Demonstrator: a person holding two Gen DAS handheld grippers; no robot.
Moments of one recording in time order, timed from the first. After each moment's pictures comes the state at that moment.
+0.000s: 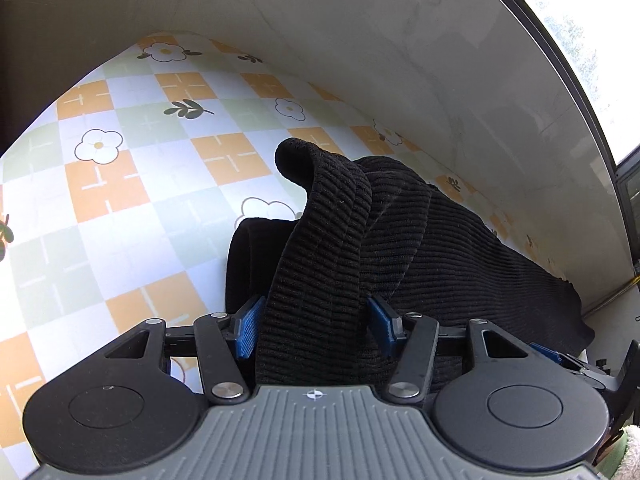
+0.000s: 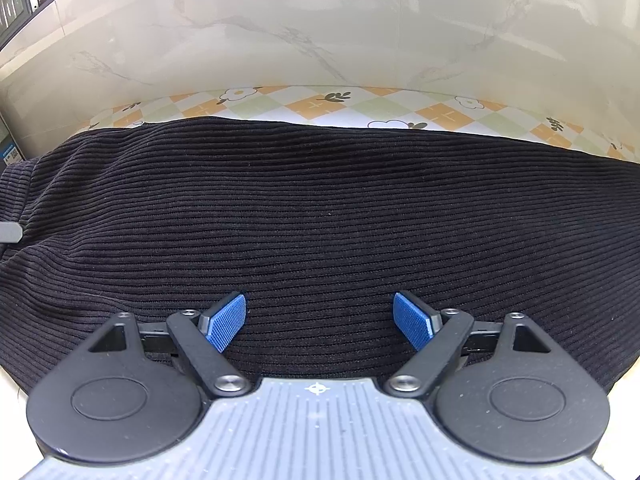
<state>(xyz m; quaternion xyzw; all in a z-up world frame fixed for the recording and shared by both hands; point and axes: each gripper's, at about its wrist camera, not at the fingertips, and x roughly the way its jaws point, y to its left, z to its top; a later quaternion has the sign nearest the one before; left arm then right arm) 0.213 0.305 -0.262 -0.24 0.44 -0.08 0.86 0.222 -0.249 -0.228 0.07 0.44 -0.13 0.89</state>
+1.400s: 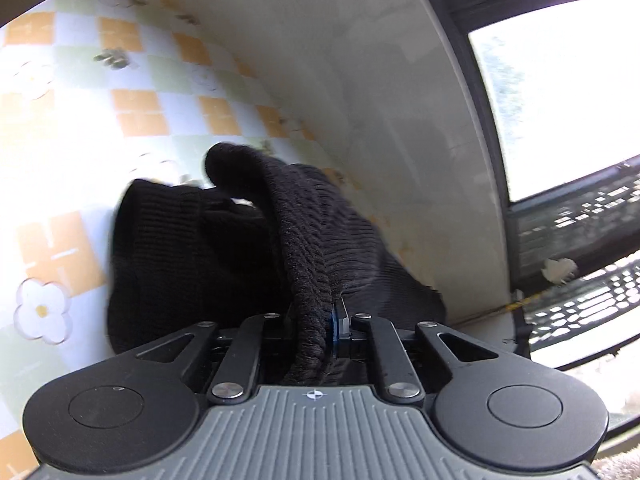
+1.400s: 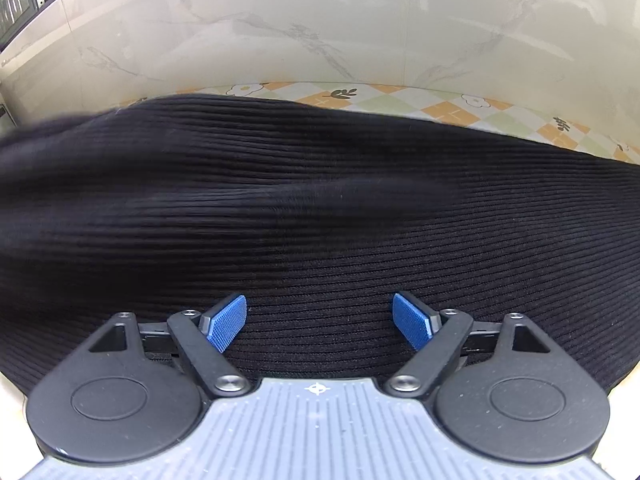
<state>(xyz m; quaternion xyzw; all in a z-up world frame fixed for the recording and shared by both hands) 0.219 0.325 -0.280 -0.39 0.44 -0.18 0.79 0.221 -0.253 -0.224 0.07 0.44 -0.12 0.88</state>
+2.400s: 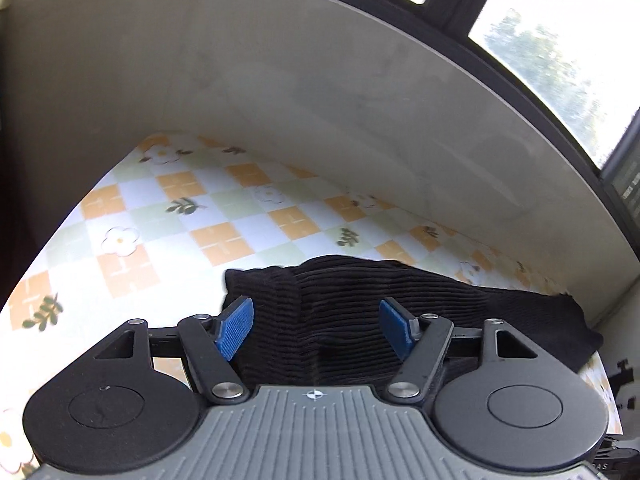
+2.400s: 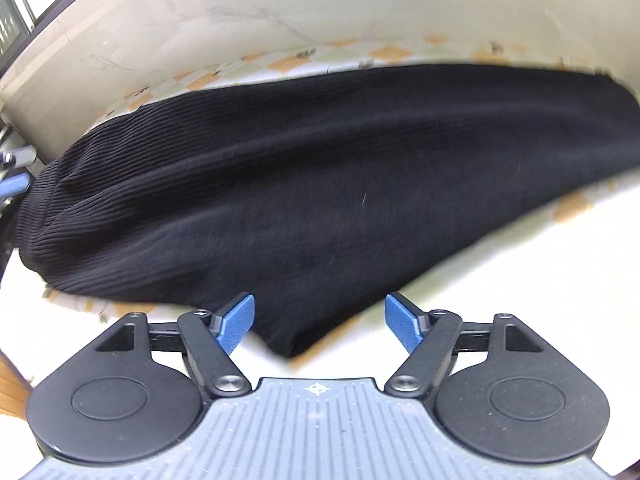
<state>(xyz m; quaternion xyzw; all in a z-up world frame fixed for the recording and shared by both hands) 0.210 0.278 -0.213 -0.17 0.34 -0.08 0.92 0.107 -0.243 -0.196 0.16 0.48 -0.13 0.85</state>
